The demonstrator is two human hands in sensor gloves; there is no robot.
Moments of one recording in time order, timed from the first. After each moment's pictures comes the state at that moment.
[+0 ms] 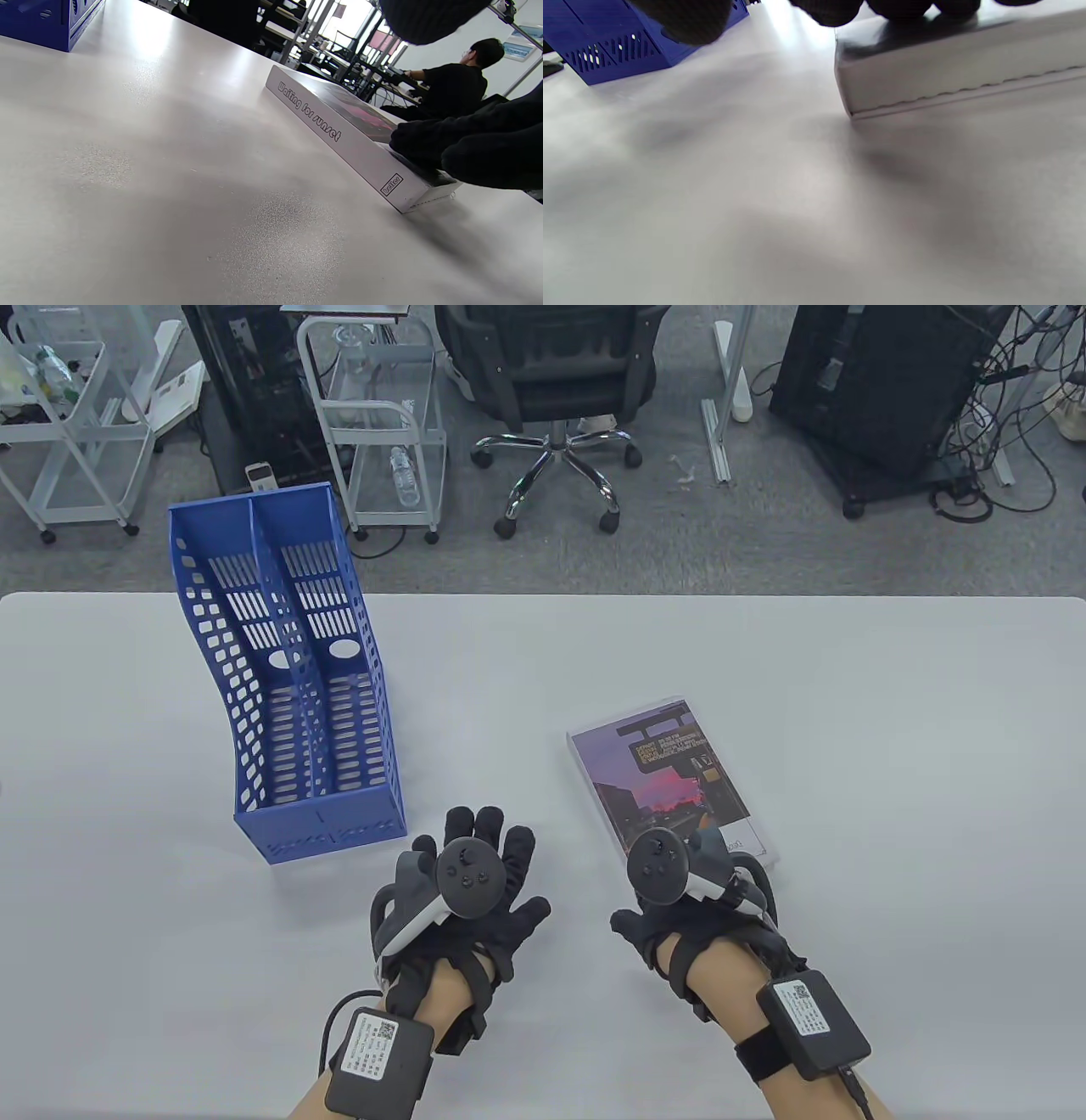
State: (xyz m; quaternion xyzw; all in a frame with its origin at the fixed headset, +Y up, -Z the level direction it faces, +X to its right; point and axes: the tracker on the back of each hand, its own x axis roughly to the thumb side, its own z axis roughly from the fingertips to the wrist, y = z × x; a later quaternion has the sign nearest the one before) left_hand -0.120 -0.722 -0.257 -0.18 -0.10 0.19 0.96; right_hand 0.116 -0.731 -0.283 0.16 0.21 0.96 0.11
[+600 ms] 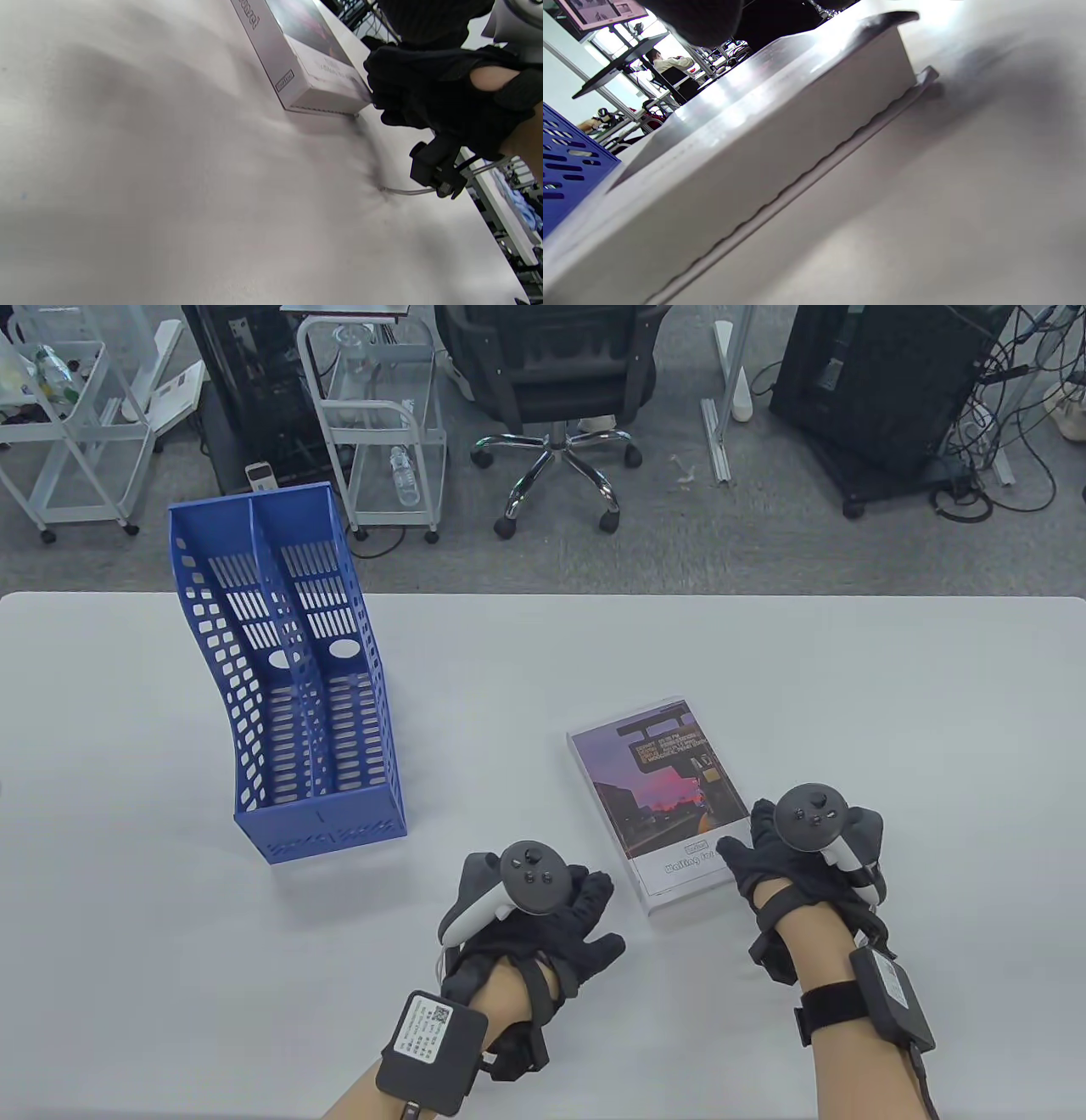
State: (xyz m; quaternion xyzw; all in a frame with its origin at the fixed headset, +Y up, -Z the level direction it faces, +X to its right) left_hand -0.050 -0.739 -0.249 -0.37 -0.16 0.27 0.87; right_hand 0.247 -0.749 -0.318 -0.05 0.14 0.95 0.29
